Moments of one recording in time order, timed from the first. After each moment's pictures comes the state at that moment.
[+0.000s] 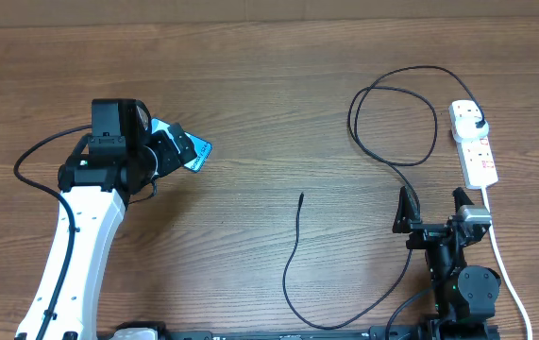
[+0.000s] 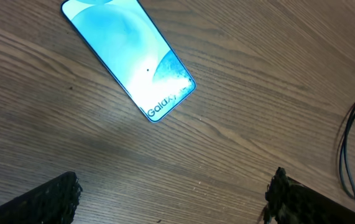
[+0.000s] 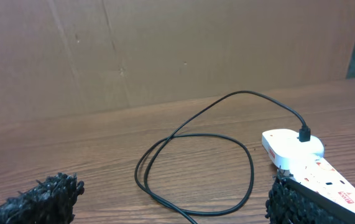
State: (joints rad) left arm -0.01 1.37 1.09 -0.76 0.16 -0.56; right arm 0.00 0.02 0.02 -0.04 -0.02 0.15
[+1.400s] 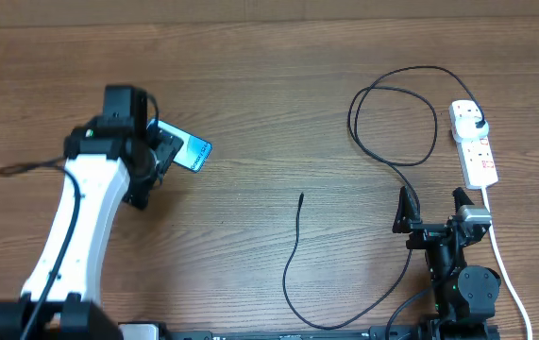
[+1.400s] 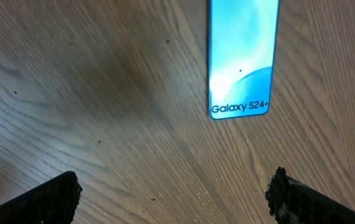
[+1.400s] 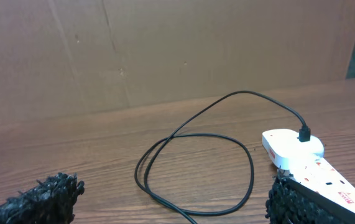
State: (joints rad) left arm -0.04 1.51 1.26 -1.05 -0.03 -1.10; right arm 0.00 0.02 0.02 -0.04 -0.02 0.15
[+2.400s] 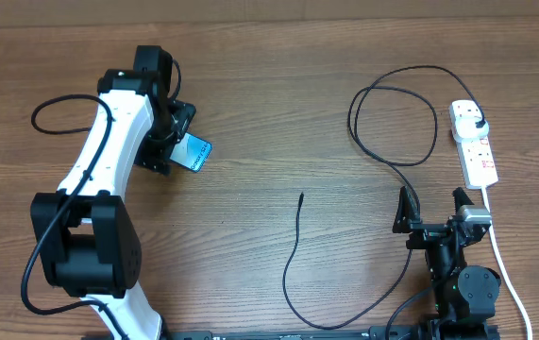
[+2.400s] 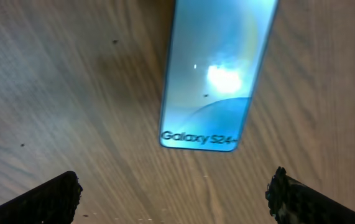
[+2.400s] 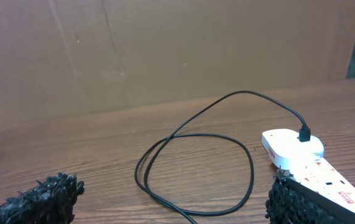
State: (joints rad) left arm -0.07 1.92 1.59 -1.12 -0.01 -1.31; right arm 0.00 0.02 0.02 -0.04 -0.02 0.15
